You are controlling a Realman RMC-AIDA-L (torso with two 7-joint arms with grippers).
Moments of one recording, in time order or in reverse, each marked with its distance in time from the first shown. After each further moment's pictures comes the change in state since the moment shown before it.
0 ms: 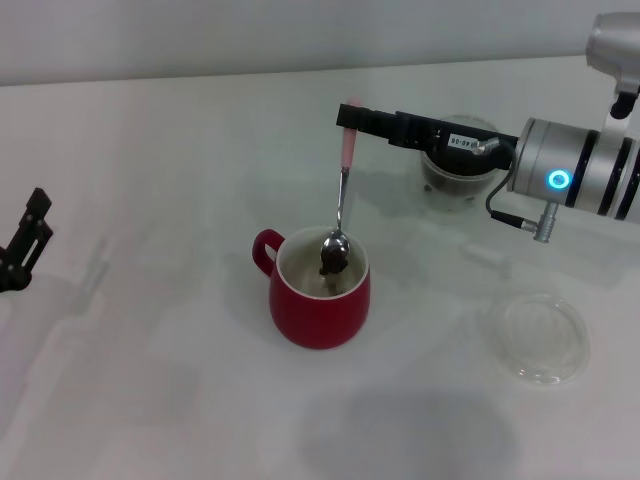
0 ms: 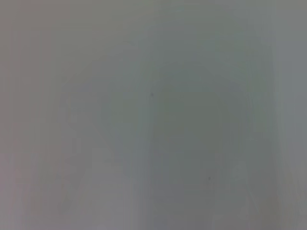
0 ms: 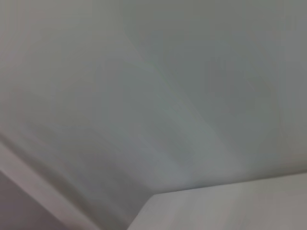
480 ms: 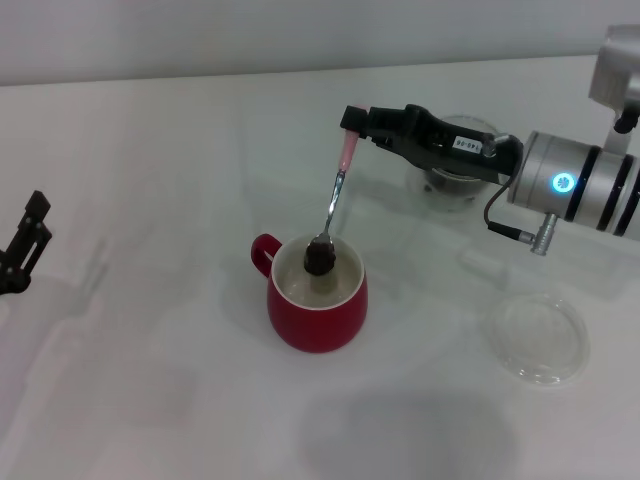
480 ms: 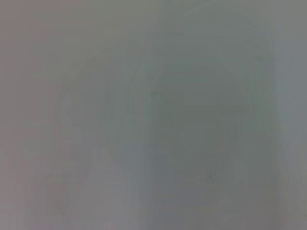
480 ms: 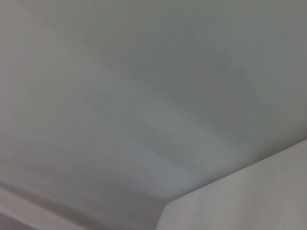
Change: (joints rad) left arm 0.004 -0.001 0.000 0.002 0.001 0.000 0.000; right arm -0.008 0.004 0.046 0.050 0.001 0.006 0.232
